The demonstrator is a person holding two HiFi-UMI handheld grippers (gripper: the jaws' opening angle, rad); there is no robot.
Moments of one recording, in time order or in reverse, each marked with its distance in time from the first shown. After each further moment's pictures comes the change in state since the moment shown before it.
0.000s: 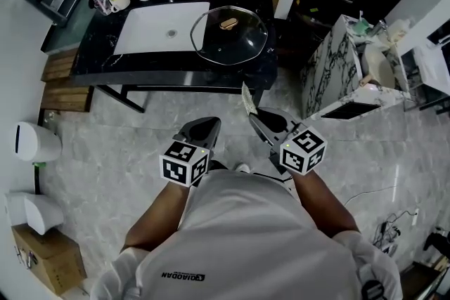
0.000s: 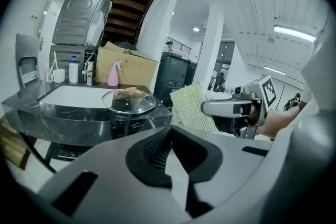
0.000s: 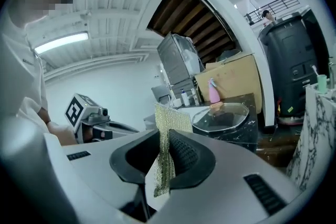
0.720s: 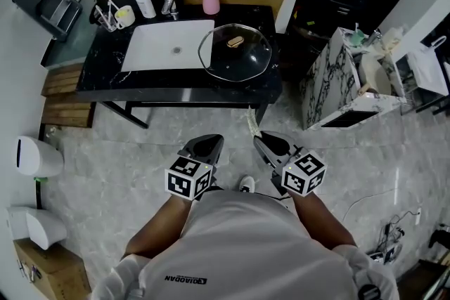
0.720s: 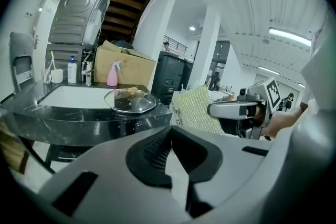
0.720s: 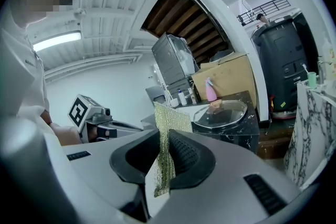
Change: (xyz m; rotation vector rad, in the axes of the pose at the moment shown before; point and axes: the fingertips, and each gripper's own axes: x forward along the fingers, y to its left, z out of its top) left arm -0.034 0.021 0.002 0.013 0.019 -0.058; right arm 0.006 0.040 0.000 0.049 -0.009 -0.080
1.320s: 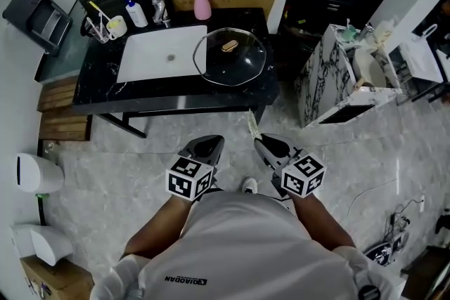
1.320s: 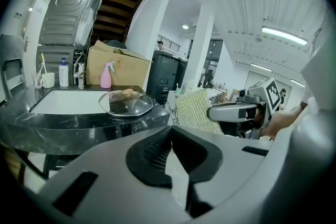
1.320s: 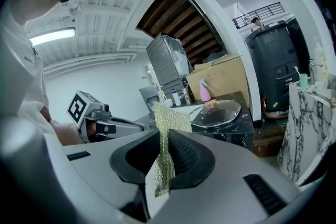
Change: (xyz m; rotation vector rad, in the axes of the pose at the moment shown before) left arm 0.004 0.008 0.008 0.052 0.011 -0.066; right arm 0.005 -0.001 -0.004 0.008 -0.009 -0.079
